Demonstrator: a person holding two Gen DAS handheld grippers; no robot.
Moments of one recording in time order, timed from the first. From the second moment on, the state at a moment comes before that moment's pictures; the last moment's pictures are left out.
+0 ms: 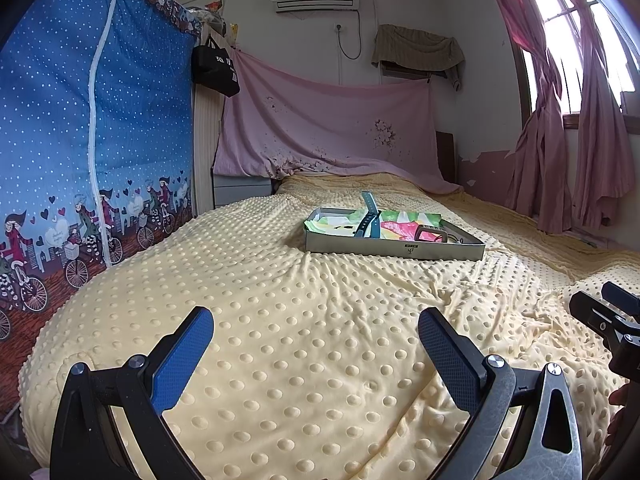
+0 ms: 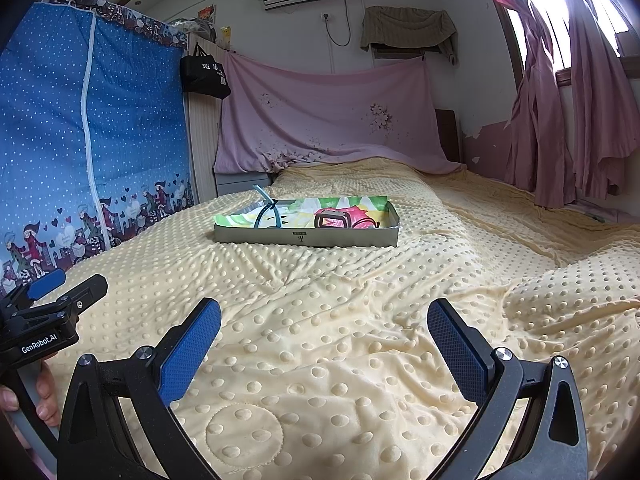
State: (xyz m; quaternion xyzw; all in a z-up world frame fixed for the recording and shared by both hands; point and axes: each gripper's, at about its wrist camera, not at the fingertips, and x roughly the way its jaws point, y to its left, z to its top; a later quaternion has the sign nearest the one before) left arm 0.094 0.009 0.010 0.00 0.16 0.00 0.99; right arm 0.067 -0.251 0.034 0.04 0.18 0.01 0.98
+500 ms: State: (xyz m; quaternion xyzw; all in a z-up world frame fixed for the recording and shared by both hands) left arm 0.093 0.008 0.009 0.00 0.16 0.00 0.99; right arm 0.067 -0.251 0.034 0.04 0.18 0.00 0.98
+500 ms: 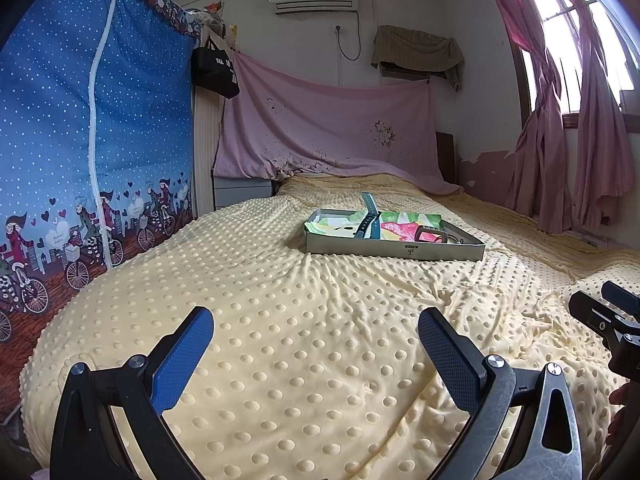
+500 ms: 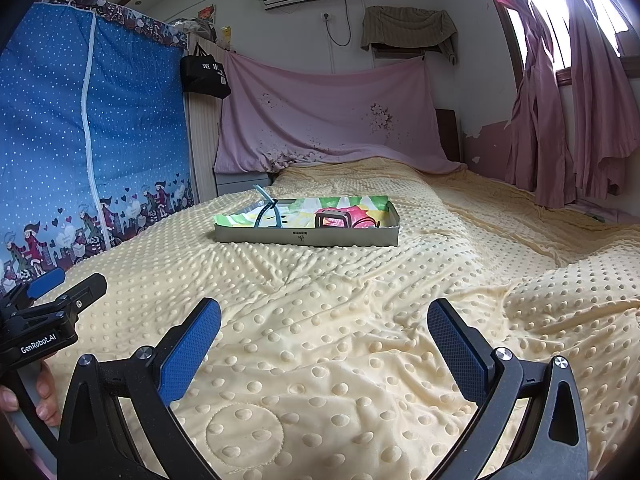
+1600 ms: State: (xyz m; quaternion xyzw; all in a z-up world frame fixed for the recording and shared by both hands) left arm 0.092 0.007 0.011 0.00 0.16 0.00 0.99; right arm 0.066 -0.251 0.034 0.04 0.18 0.01 0.98
